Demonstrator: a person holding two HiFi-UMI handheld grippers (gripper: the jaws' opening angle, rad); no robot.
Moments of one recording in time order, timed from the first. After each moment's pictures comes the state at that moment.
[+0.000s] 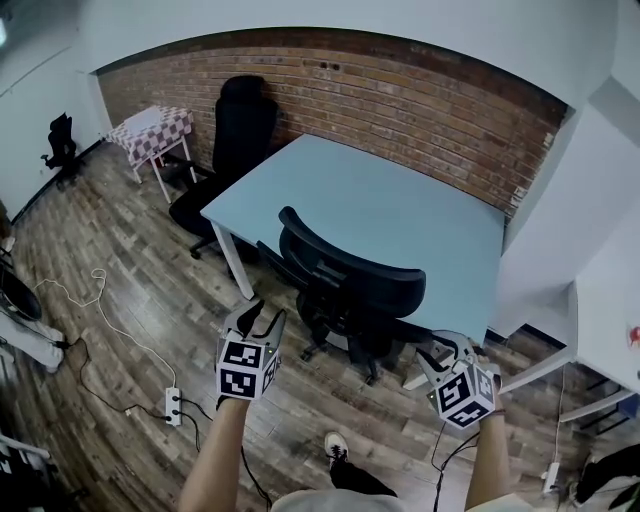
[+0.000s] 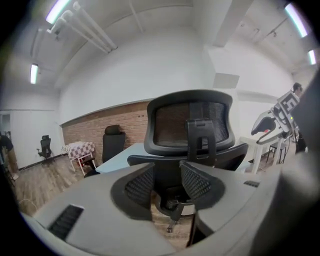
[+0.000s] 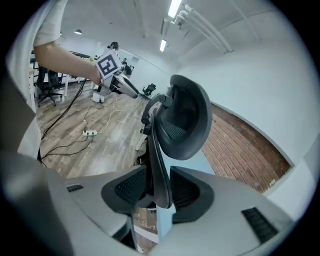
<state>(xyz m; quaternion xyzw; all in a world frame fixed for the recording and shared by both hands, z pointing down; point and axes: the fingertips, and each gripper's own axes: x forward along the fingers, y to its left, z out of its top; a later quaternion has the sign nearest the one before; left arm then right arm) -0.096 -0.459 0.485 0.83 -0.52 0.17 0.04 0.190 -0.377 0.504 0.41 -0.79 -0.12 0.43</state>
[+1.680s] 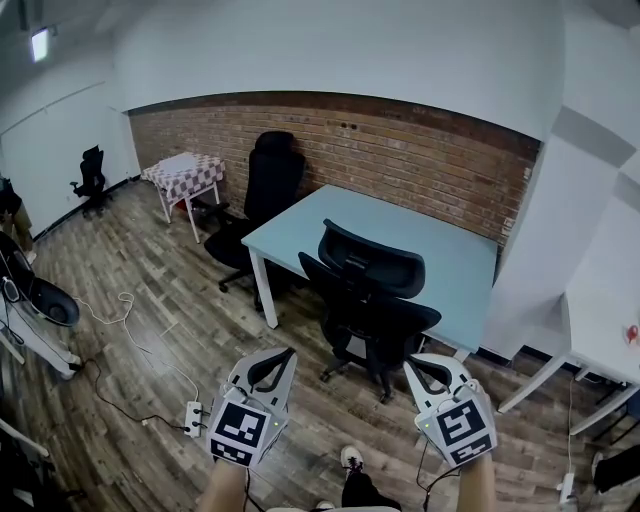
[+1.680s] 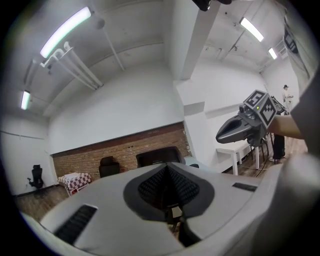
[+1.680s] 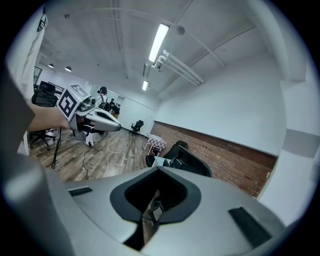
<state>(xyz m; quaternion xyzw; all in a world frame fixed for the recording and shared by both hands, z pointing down) -0.114 -0.175 0.341 0.87 -0.46 0.12 -0.11 0.064 -0.165 0.350 0.46 -0.85 -0.11 0.22</state>
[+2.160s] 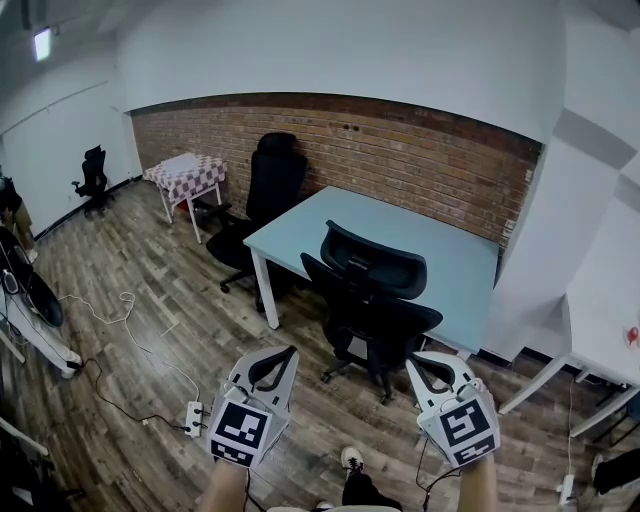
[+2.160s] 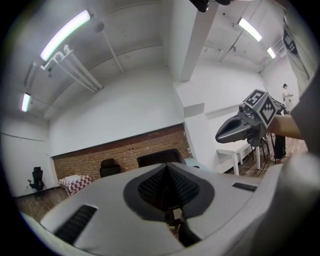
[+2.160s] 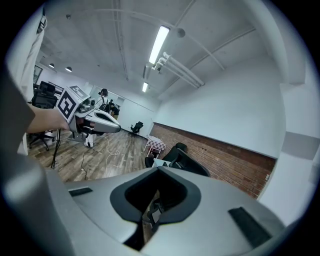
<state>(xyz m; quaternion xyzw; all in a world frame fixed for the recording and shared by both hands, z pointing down) -0.116 -0.170 0.330 0.87 -0.46 0.11 -0.12 0.060 -0.161 0.337 0.47 -0.85 -0.12 0.21</state>
